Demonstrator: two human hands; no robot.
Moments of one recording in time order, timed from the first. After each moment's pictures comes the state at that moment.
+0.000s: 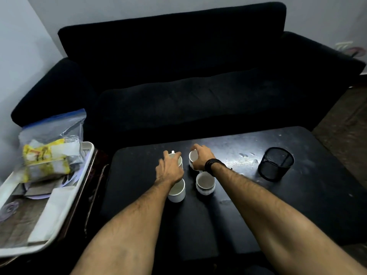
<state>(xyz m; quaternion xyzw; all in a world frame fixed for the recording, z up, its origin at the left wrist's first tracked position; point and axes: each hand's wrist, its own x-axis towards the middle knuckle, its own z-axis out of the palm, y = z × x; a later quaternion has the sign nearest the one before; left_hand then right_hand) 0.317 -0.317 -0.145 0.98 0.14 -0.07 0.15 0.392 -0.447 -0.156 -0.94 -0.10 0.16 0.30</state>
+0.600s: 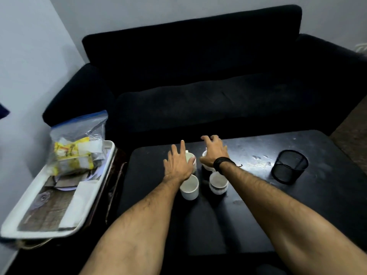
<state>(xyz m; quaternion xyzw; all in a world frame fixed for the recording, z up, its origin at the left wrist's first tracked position) 0.308 -0.305 -0.126 0.98 0.15 -0.01 0.13 0.377 -0.435 -0.124 -0.96 -0.11 0.05 0.25</state>
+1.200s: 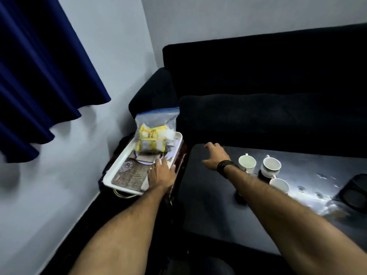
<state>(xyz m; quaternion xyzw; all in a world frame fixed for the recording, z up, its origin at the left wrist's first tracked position) 0.126 -0.108 -0.088 0.92 0.36 0.04 0.11 0.270 -0.264 -0.072 -0.92 -0.26 0.12 0.27</state>
